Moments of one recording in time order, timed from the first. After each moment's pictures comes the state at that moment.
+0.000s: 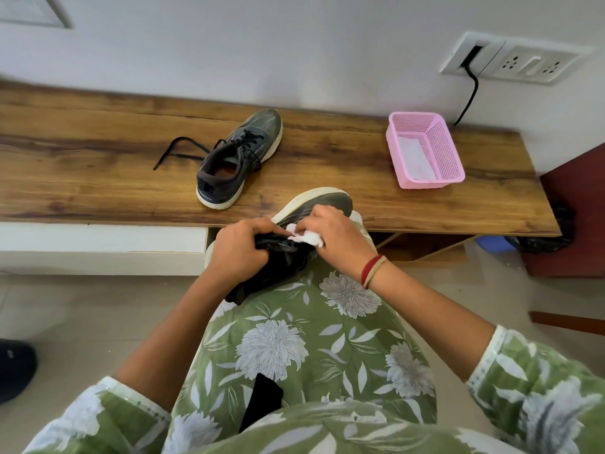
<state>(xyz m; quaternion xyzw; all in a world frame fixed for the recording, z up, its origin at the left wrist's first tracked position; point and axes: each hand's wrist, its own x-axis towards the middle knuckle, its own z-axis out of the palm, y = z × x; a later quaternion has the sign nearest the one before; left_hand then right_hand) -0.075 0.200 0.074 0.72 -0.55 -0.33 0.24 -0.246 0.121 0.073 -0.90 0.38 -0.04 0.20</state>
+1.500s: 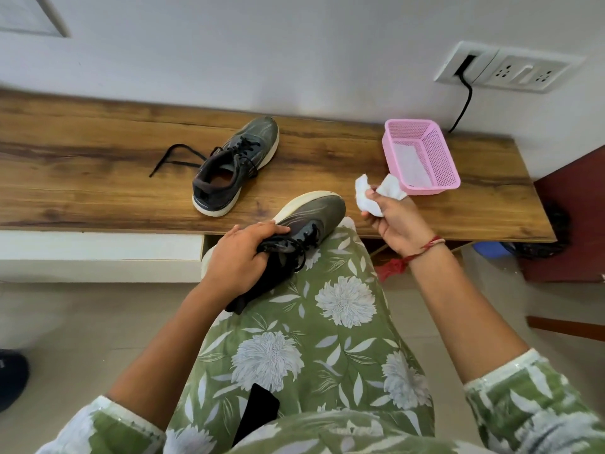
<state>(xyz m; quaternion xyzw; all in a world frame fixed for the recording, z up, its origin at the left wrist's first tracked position) -0.077 0.197 0.069 0.70 -0.61 -0.29 0.22 -0.290 0.061 0.089 -0.29 0.61 -0.37 0.64</state>
